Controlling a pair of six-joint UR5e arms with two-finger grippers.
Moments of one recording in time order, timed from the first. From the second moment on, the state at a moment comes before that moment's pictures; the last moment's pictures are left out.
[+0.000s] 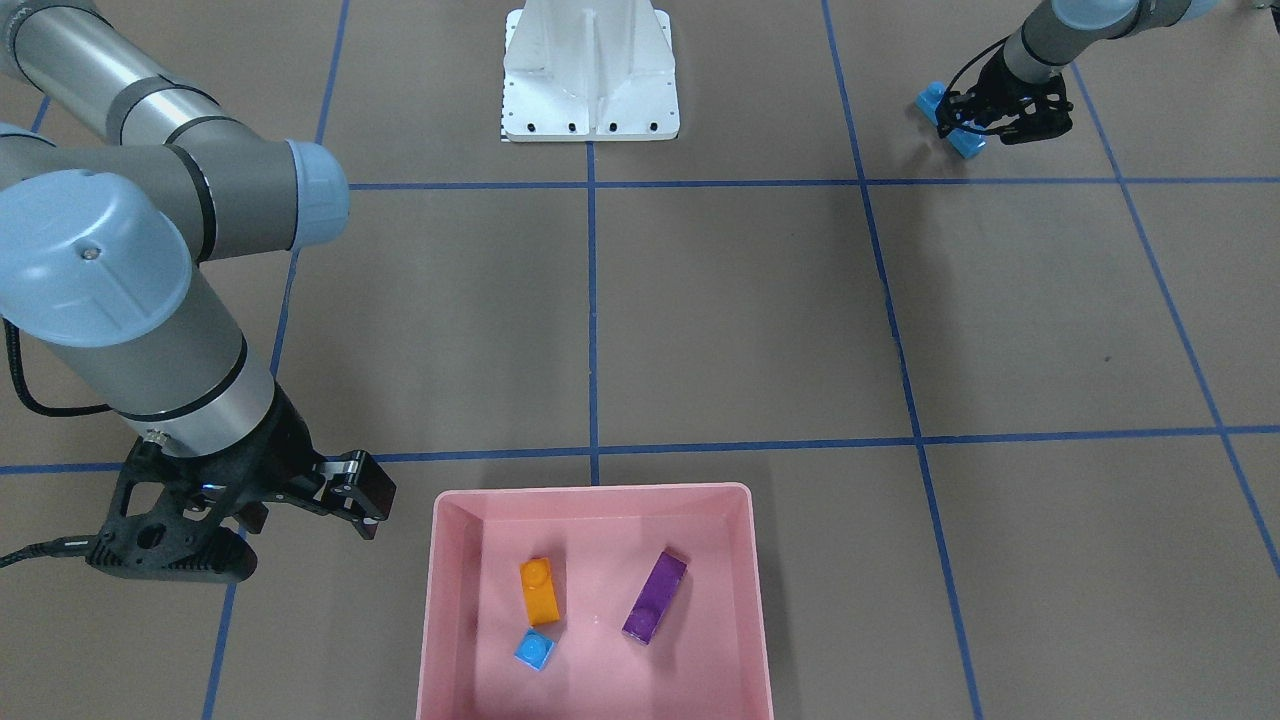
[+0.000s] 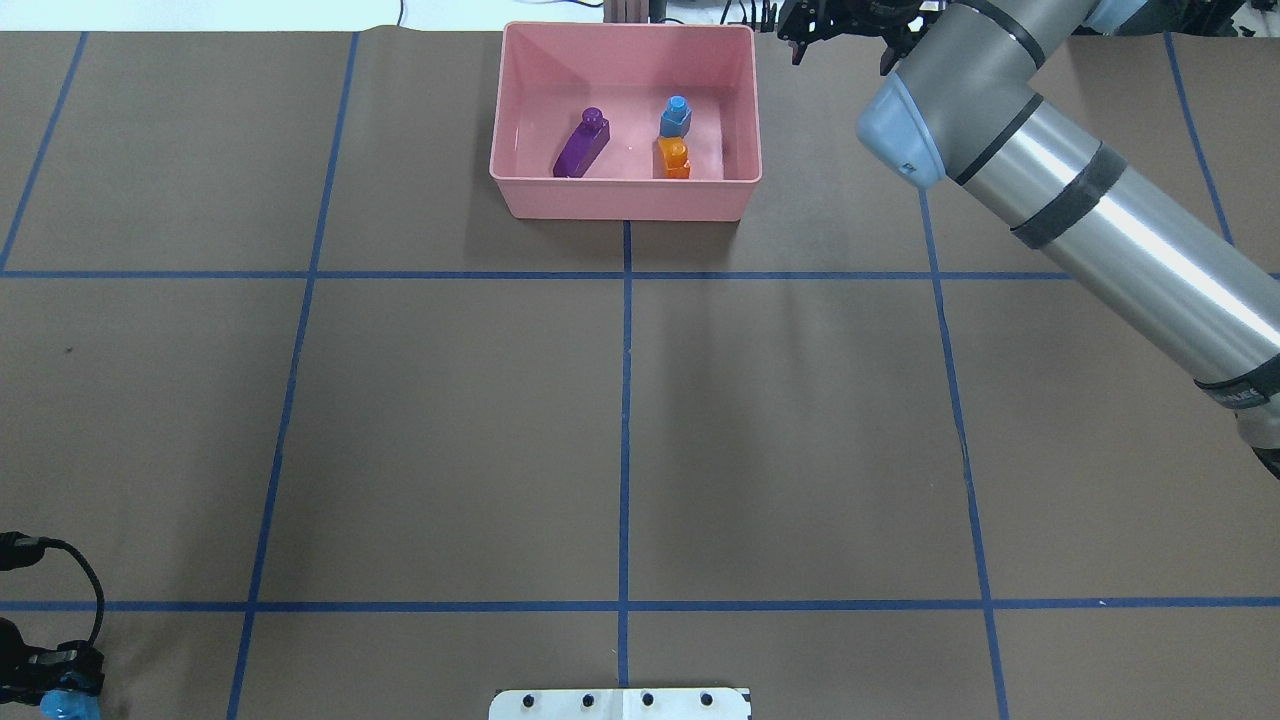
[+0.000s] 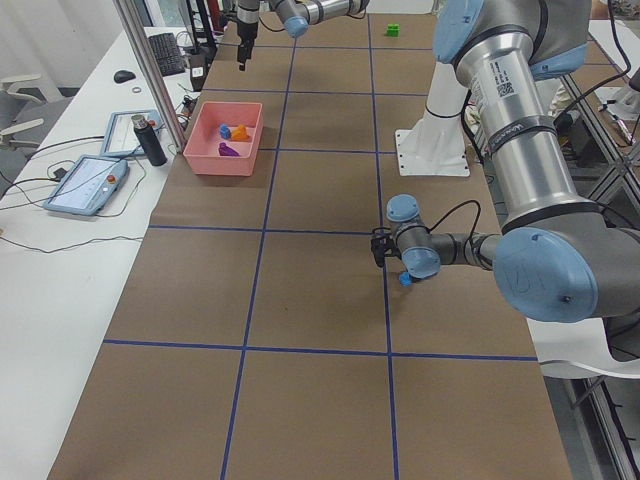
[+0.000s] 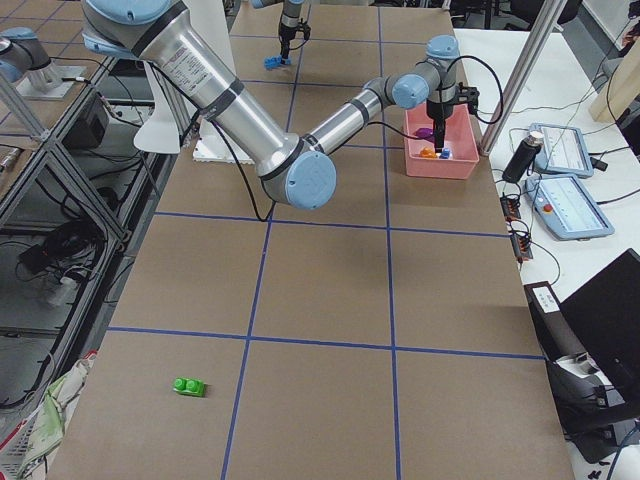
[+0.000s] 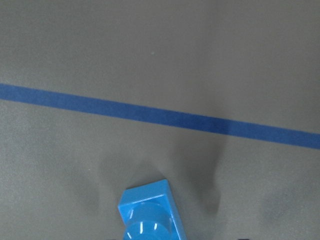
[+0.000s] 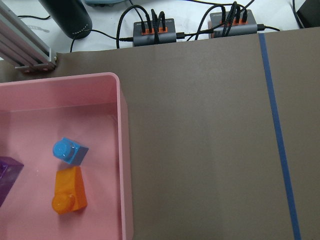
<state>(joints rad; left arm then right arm) -0.30 -1.05 -1.98 -2.41 -2.02 -1.49 1.01 -0.73 1.37 -1.52 2.05 0.95</state>
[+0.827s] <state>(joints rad) -0.32 -1.05 -2.05 -2.41 -2.05 -1.48 1.00 -0.73 1.36 -1.51 2.05 0.94</state>
